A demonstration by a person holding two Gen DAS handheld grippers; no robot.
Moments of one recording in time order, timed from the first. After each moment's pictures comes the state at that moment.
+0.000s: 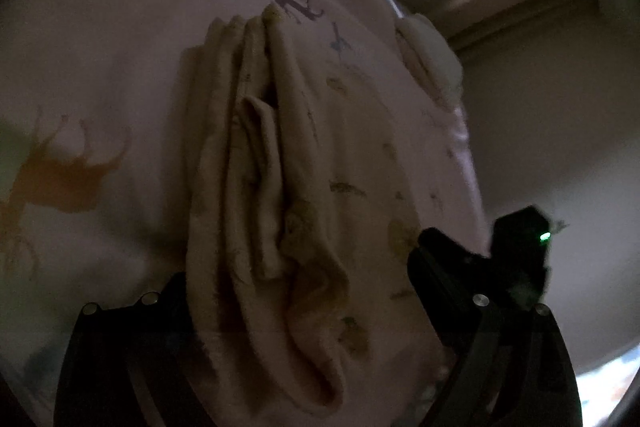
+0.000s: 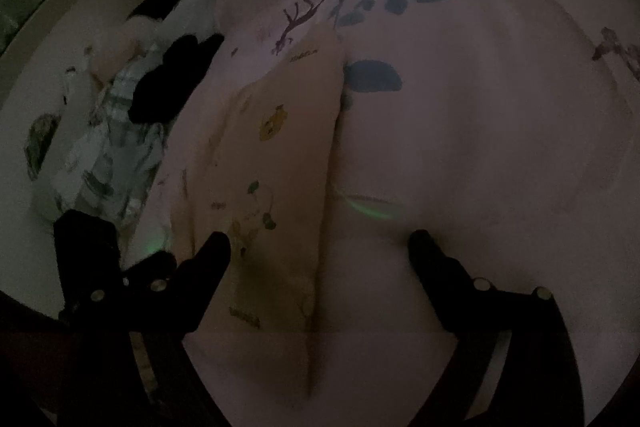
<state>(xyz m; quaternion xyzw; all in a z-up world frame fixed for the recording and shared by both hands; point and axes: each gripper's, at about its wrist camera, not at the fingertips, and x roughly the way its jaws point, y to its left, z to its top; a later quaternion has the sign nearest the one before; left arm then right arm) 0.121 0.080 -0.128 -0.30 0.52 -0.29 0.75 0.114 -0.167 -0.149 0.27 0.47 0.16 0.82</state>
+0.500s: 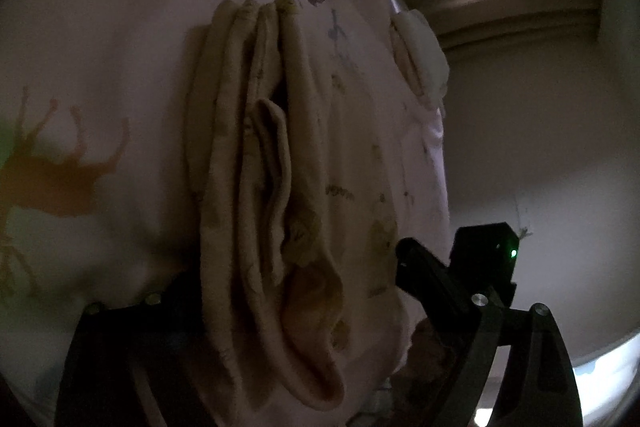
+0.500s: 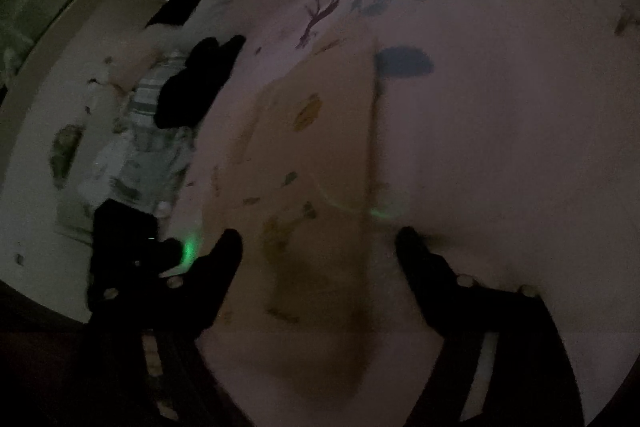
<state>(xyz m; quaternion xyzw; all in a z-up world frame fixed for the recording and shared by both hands) 0.129 0.081 -0.129 -0.34 0.54 -0.31 0.70 0.114 -0.157 -0.152 0.32 0.47 0.21 0.80</state>
